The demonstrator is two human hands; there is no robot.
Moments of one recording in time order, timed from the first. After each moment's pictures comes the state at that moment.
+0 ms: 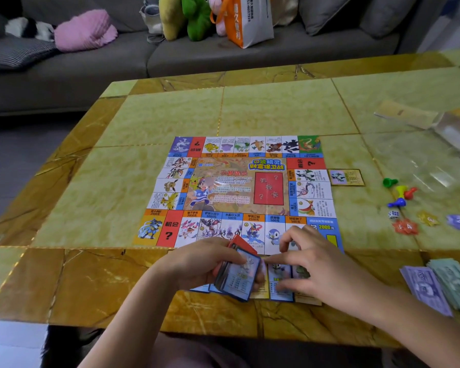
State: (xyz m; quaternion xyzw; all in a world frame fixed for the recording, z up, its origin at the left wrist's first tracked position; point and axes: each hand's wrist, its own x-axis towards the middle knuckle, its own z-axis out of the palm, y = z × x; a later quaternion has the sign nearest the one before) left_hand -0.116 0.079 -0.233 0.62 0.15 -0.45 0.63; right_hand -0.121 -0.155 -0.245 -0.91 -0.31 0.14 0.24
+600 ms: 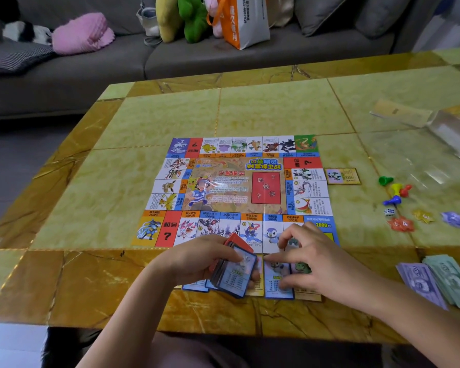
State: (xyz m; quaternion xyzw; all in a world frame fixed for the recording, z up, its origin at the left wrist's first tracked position) left_hand -0.114 0.079 -0.225 0.66 0.13 -0.44 0.59; right_hand -0.118 -0.162 -0.248 -0.90 -0.30 0.16 0.26
